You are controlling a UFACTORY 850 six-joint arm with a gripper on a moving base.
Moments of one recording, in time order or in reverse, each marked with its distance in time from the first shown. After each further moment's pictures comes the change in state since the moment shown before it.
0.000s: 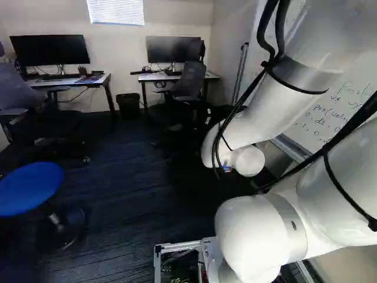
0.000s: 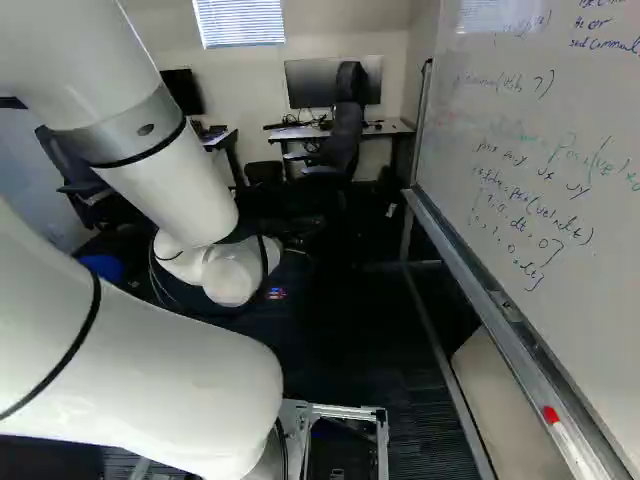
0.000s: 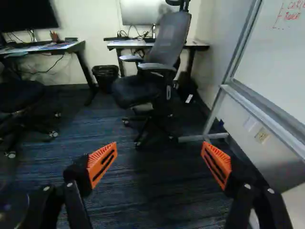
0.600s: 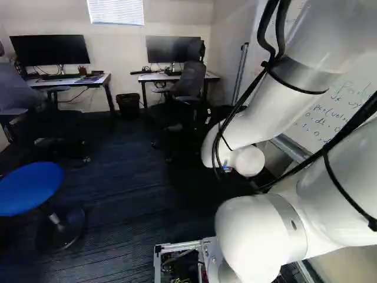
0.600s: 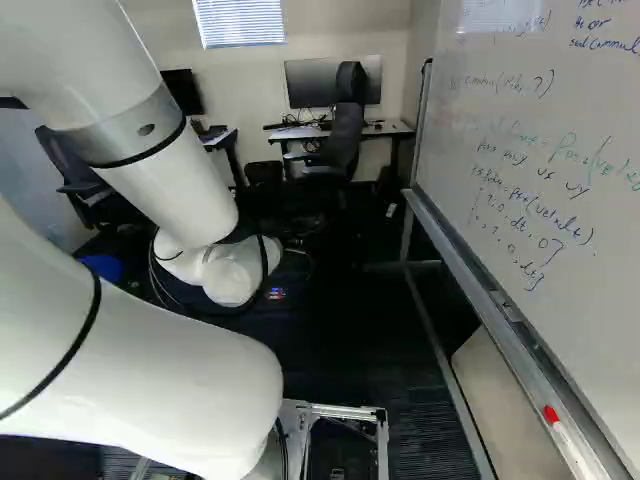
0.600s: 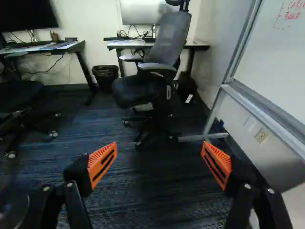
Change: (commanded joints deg) arm 0.0 0.0 0.0 0.0 0.0 0.0
